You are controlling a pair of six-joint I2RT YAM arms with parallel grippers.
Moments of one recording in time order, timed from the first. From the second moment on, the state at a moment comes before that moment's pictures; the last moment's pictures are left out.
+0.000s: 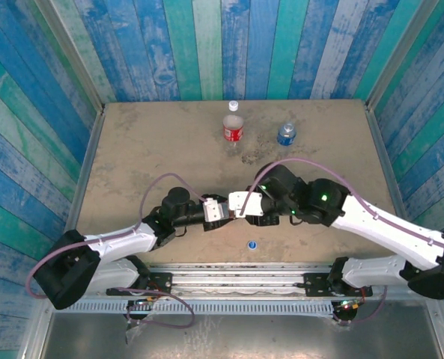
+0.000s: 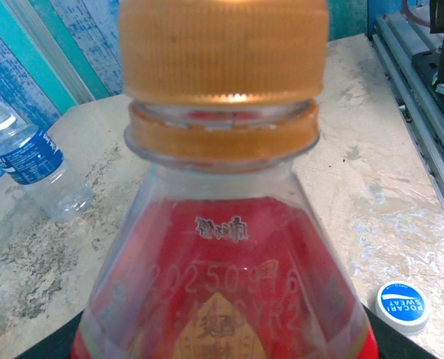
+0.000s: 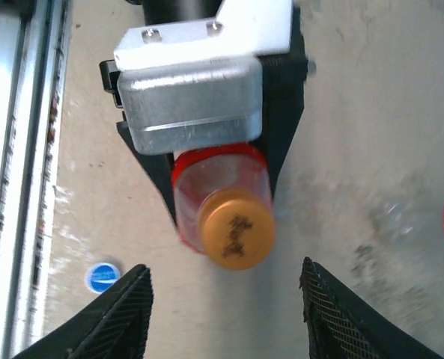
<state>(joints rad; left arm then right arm) -0.75 1.17 0.32 0.57 0.53 0.50 1.06 1.23 1.26 -0.90 0.00 -0.73</state>
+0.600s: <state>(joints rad) -0.75 1.17 0.32 0.56 0.54 0.51 1.05 1.38 1.38 -1.03 -0.03 -0.97</state>
